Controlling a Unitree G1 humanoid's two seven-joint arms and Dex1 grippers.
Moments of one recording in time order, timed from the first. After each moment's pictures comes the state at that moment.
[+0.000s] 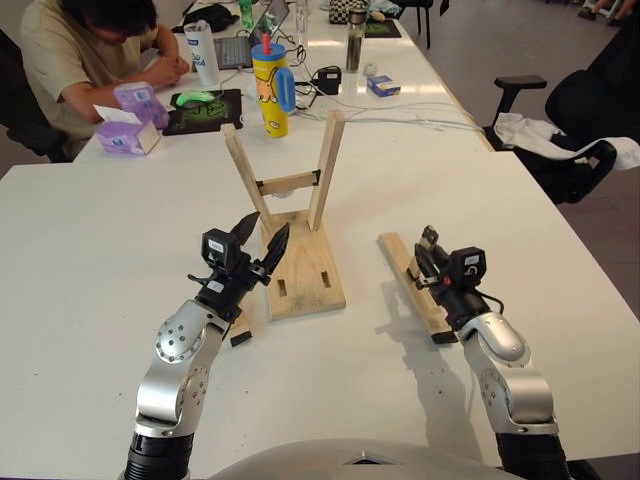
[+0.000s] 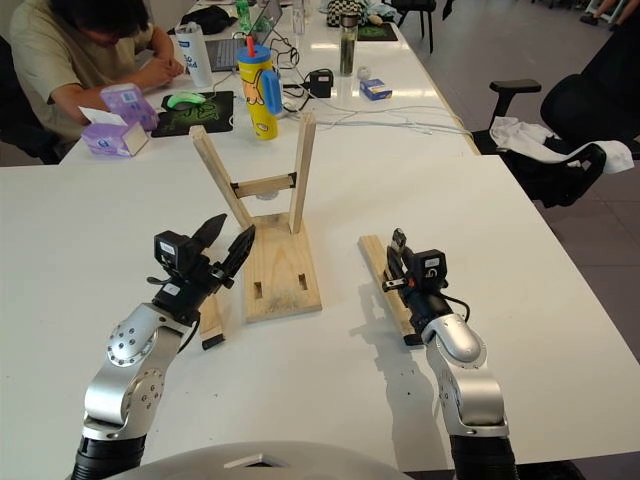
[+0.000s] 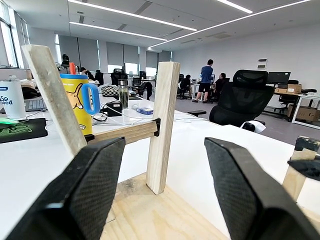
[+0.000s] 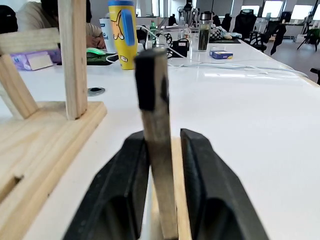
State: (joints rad) left arm 0.10 0.20 -0.06 -0.44 -0.31 0.17 -0.34; right arm 0.07 -0.25 -0.07 -0.36 0.32 0.30 0.22
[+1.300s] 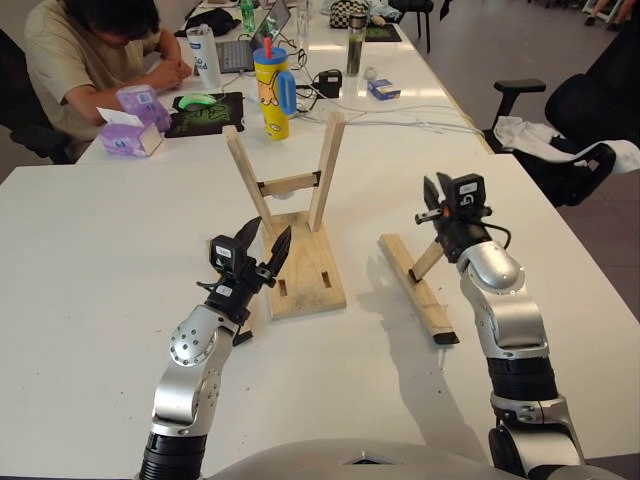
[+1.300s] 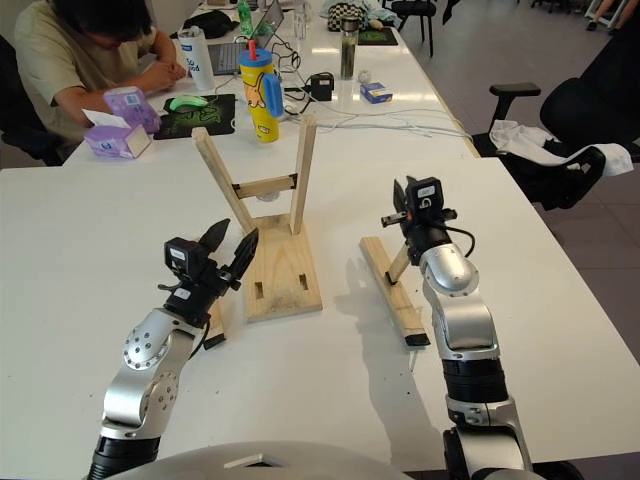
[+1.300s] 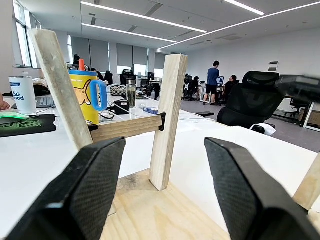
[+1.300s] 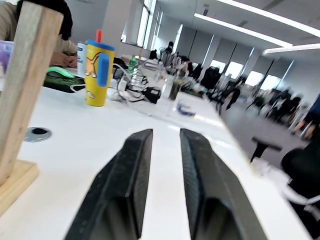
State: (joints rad) left arm 0.12 0.14 -0.09 -0.38 -0.25 0.08 -0.30; right arm -0.32 -0.36 0.03 -0.28 -0.01 0.26 0.14
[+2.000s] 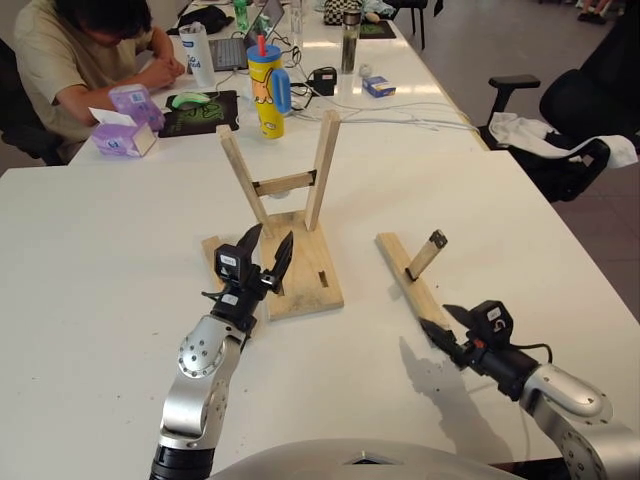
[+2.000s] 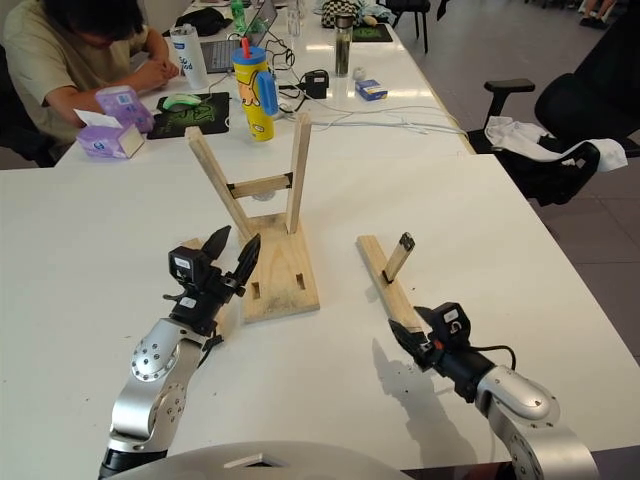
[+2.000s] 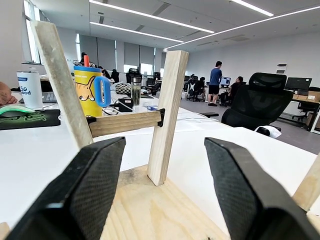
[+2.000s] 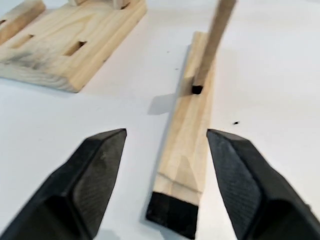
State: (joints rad) left arm 0.18 0.10 -0.13 -0.40 -0.21 0.06 -0.24; right arm 0.46 -0.53 -0.17 -0.62 0.37 0.55 0.45
